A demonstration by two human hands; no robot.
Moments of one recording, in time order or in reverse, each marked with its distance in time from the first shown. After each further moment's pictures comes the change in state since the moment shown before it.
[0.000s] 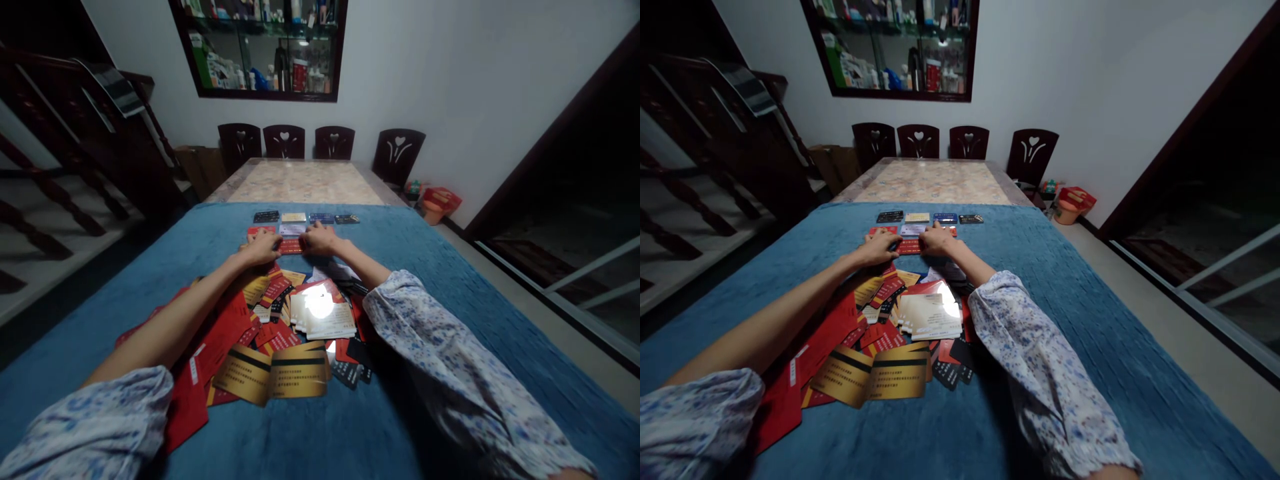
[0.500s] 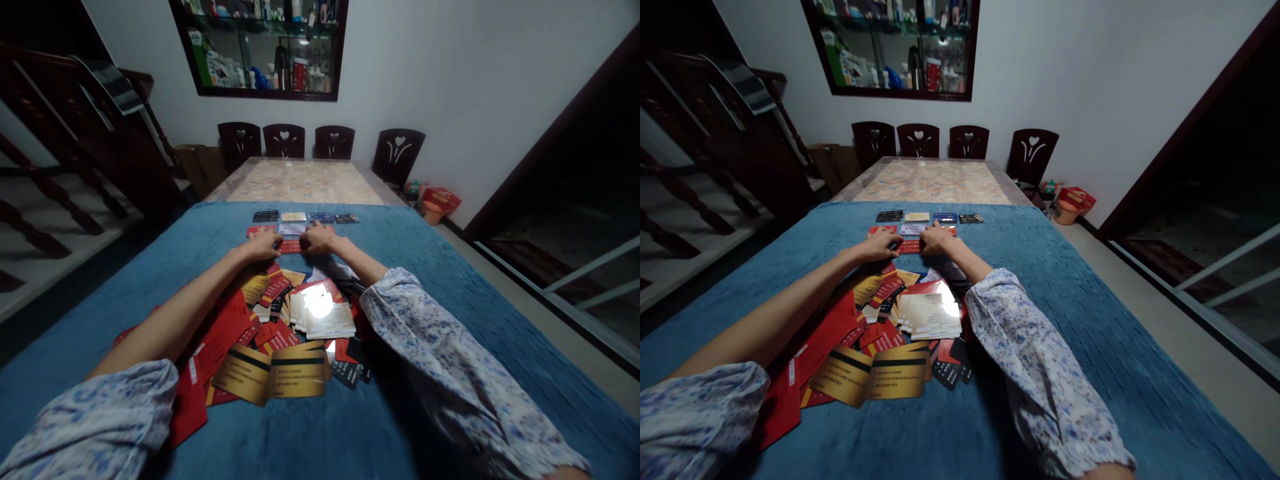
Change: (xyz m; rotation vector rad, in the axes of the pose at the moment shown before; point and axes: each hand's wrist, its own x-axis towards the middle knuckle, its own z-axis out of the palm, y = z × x) left_hand 0.007 -0.001 -0.009 0.043 -0.077 0.023; right_hand 0.000 -0.004 -0.007 -0.012 -0.045 0.014
